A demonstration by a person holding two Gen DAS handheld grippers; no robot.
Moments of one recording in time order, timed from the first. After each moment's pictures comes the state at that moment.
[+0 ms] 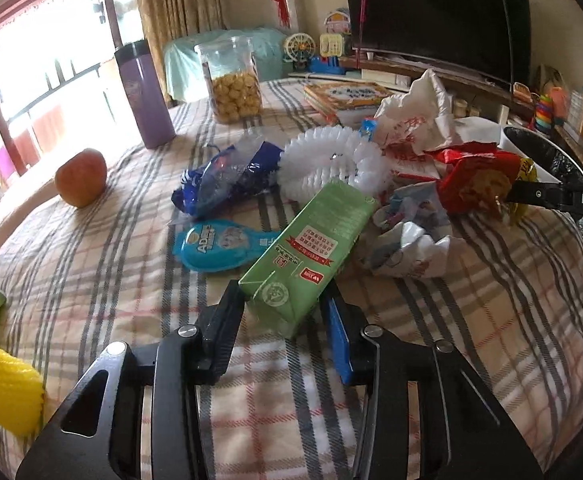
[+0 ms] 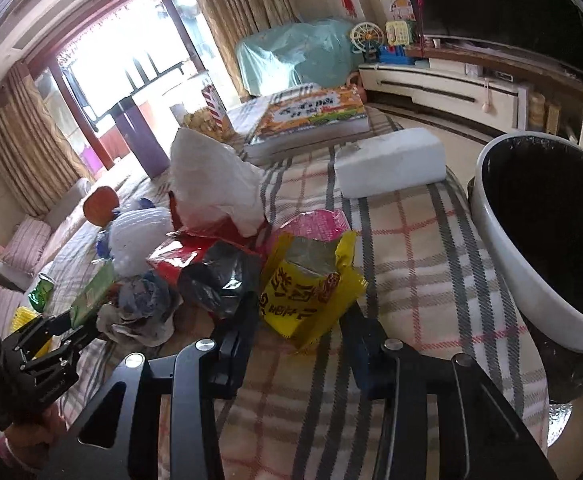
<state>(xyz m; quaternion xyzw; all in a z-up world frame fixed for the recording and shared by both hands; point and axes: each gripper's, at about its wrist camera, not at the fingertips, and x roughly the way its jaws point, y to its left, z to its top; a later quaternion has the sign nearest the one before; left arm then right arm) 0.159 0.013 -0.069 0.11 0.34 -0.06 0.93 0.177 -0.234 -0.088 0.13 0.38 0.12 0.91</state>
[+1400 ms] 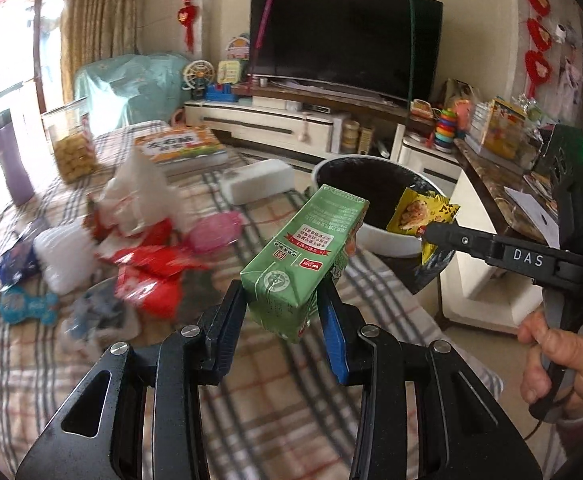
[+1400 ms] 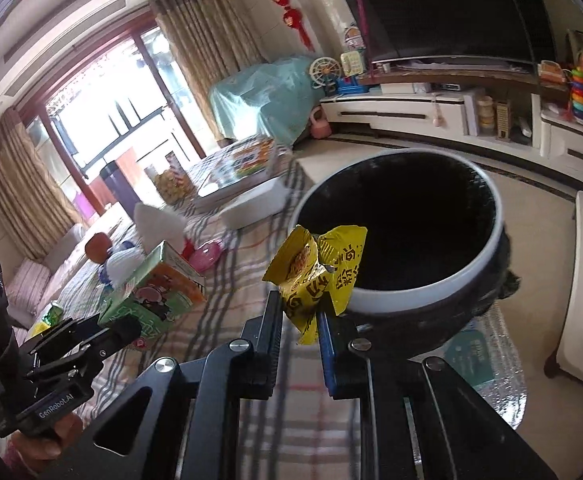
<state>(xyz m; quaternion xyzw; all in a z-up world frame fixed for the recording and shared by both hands) 0.121 -0.176 -0.035 0.06 0.32 -0.24 0.92 0.104 -0.369 -0.060 0.18 0.33 0.07 0.92</state>
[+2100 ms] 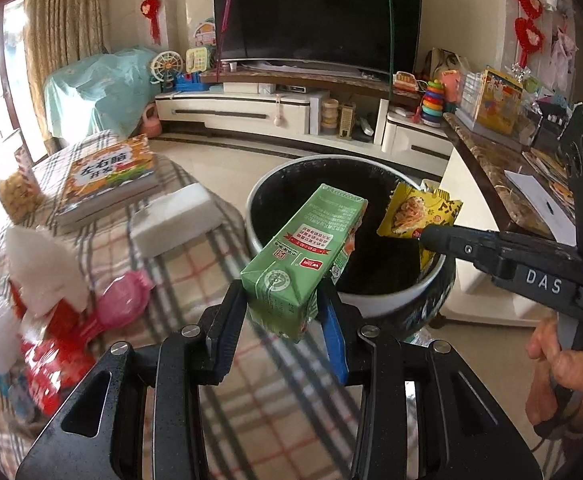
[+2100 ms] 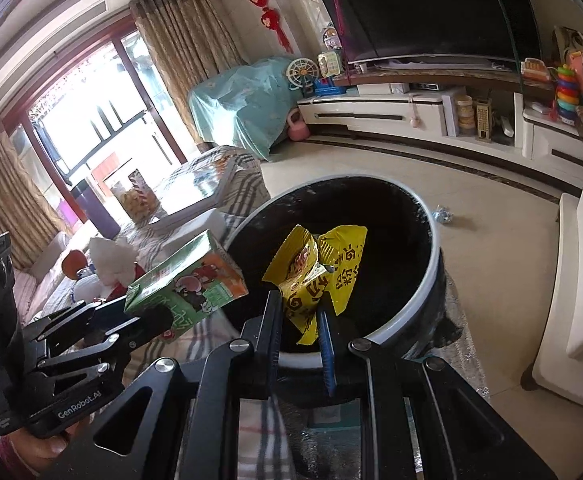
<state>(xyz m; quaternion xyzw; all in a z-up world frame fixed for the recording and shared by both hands) 0.174 -0.274 -0.034 0.10 0.35 -0.26 0.89 0.129 -0.429 -0.058 0.18 0.34 0.05 0.92</state>
